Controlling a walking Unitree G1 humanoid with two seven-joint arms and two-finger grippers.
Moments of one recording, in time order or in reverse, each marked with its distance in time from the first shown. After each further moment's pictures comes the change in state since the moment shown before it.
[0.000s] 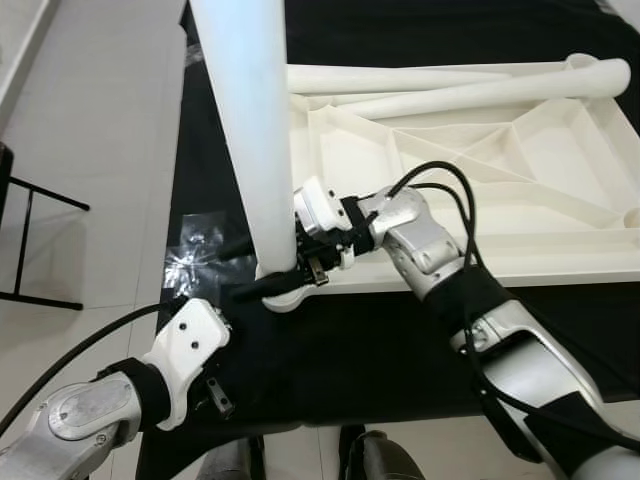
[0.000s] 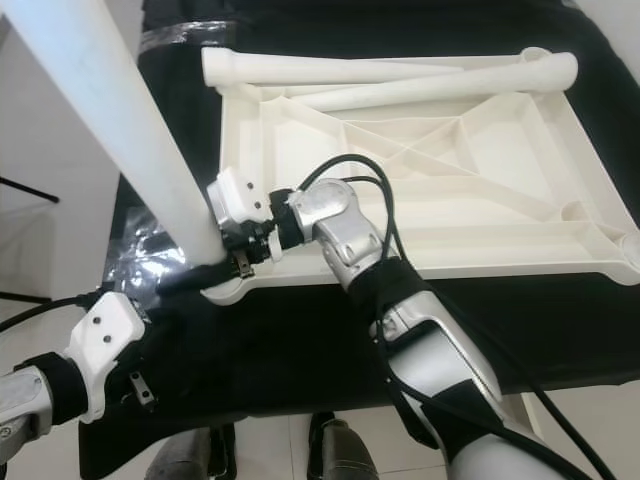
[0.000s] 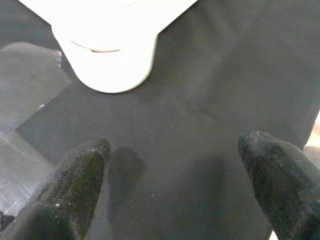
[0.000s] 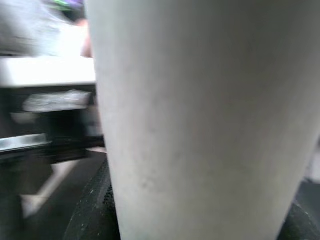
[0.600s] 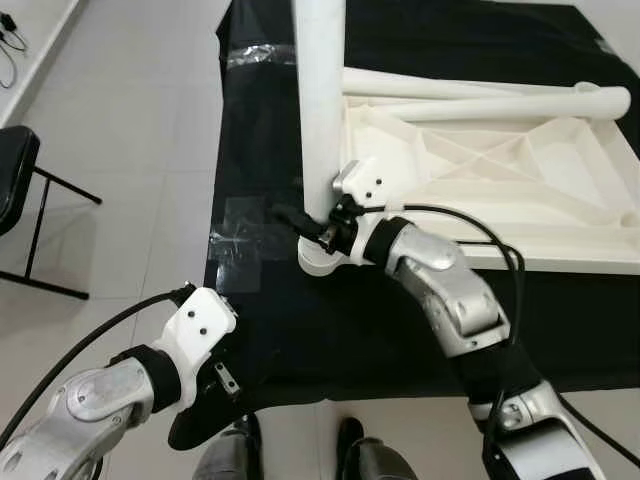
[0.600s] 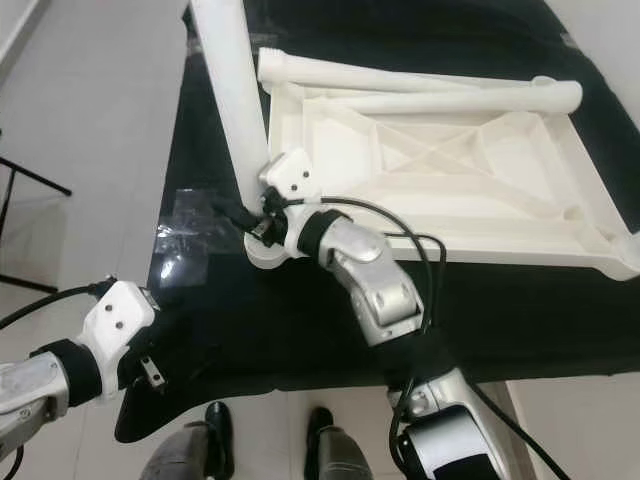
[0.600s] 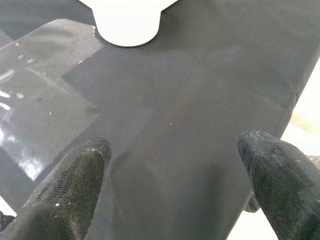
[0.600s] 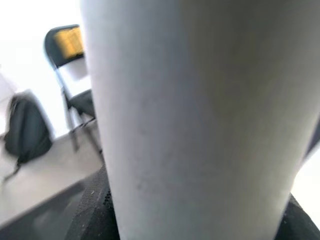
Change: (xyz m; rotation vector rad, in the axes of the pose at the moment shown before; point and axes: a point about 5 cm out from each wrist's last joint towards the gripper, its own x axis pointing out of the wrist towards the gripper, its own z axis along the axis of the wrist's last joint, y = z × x) left arm 0.009 0.010 -0.005 0.010 -0.010 0.031; right arm -0.021 0.017 -0.026 0.242 -0.048 -0.835
